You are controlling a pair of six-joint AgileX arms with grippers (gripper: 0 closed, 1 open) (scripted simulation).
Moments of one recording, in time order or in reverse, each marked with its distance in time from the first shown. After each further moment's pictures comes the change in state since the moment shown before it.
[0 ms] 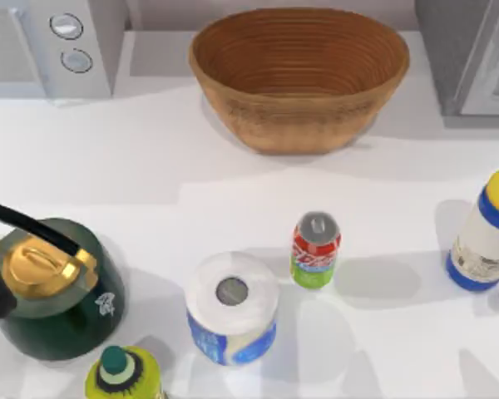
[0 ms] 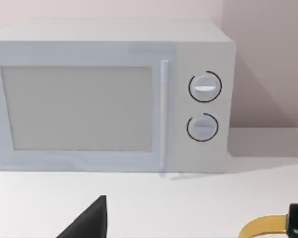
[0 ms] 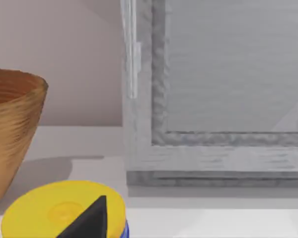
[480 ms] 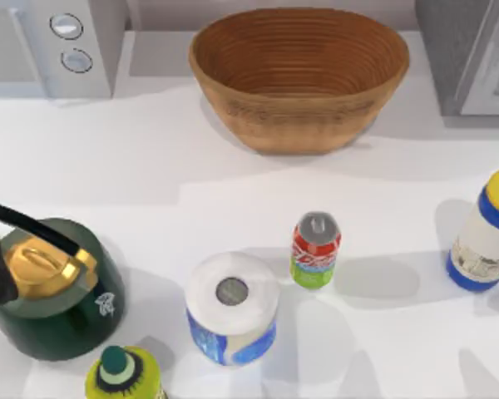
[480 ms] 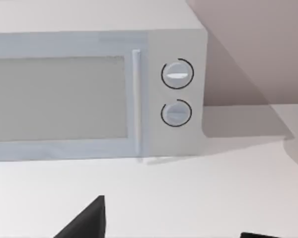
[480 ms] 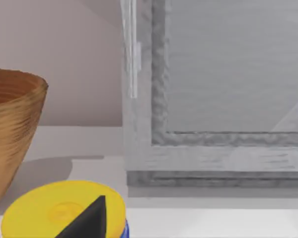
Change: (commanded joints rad) left arm -0.066 0.164 0.179 -0.116 -0.003 0.012; right arm 0.000 0.000 0.000 0.000 0.000 0.000
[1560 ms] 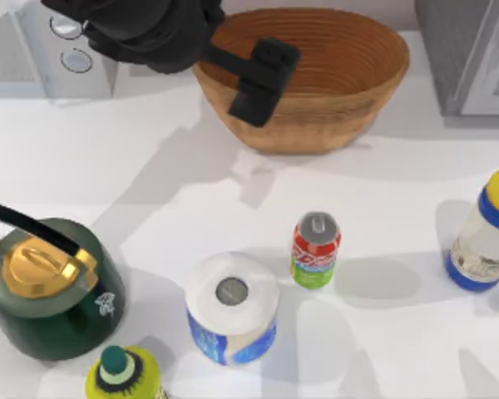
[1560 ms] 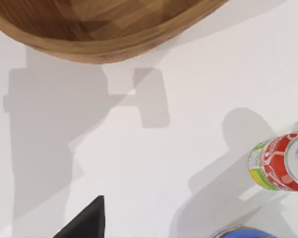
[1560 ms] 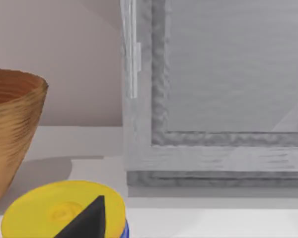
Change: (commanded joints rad) left arm -0.569 1.501 1.534 -0.936 0.010 -0.027; right arm 0.000 0.000 0.000 0.000 0.000 0.000
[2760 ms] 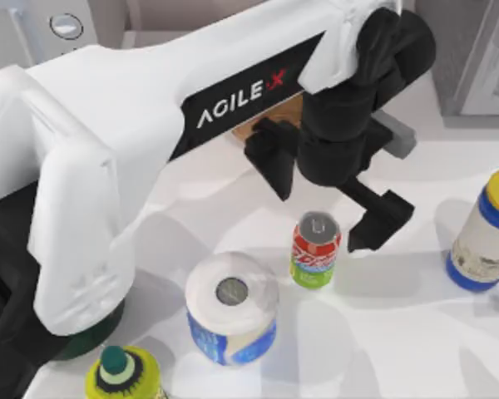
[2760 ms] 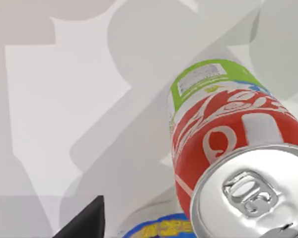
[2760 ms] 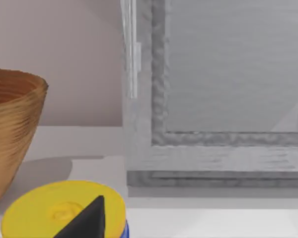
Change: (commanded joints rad) left arm -0.208 0.703 0.511 -0.376 -0.002 -0.011; right arm 0.000 0.000 0.000 0.000 0.000 0.000
